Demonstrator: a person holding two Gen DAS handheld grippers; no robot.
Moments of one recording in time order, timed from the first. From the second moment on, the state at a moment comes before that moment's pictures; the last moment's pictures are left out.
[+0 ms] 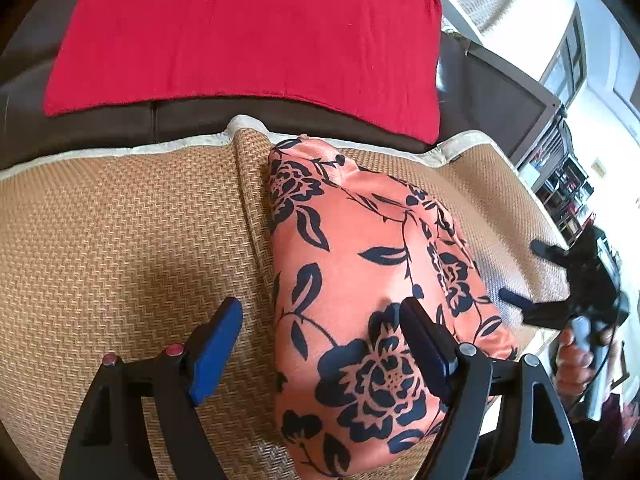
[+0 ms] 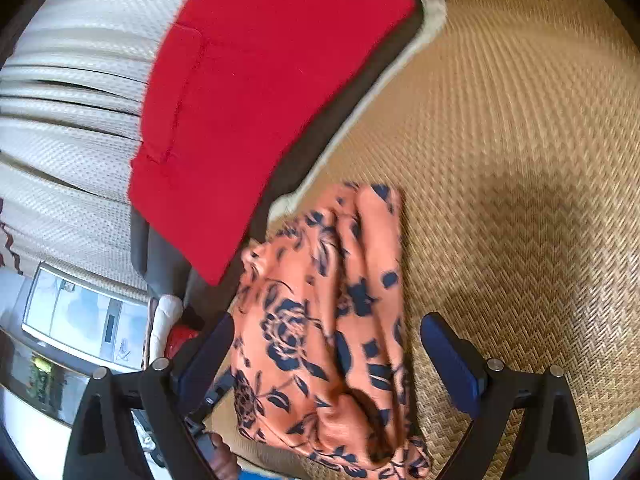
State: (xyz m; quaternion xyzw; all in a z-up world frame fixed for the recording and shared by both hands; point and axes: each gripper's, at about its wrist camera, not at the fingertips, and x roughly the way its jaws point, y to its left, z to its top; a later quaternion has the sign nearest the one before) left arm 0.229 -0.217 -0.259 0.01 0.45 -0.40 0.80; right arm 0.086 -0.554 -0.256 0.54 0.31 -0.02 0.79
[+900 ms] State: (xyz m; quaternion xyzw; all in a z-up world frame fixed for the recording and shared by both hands) left arm 0.193 -0.237 -0.275 0.08 0.44 -0.34 0.83; right arm 0.200 -0.469 -0.245 0.30 0.41 -0.05 0.86
